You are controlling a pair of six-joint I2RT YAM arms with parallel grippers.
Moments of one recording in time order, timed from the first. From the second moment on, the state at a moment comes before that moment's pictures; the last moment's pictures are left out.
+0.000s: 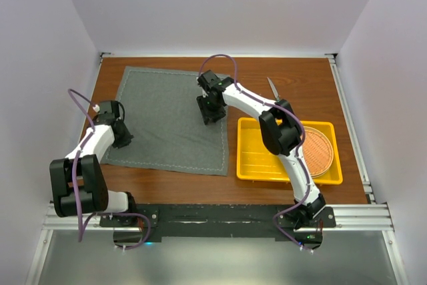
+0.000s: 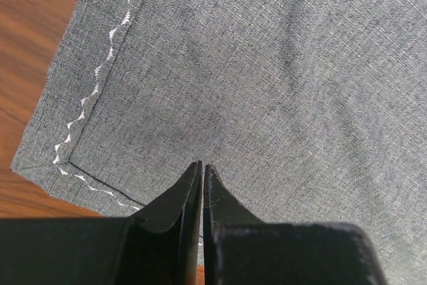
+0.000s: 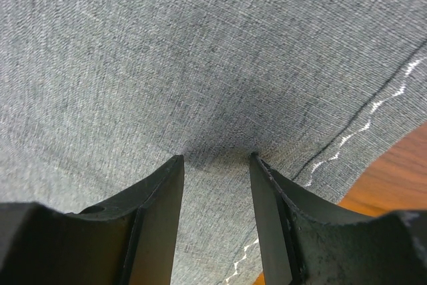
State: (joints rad) left arm 0.17 1.37 0.75 -0.49 -0.13 -0.39; right arm 0.67 2.34 1.97 -0.82 -0.03 0.34
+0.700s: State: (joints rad) left arm 0.17 1.29 0.77 -0.61 -0.21 -0.50; right arm 0.67 2.38 2.18 -0.99 -0.06 0.30
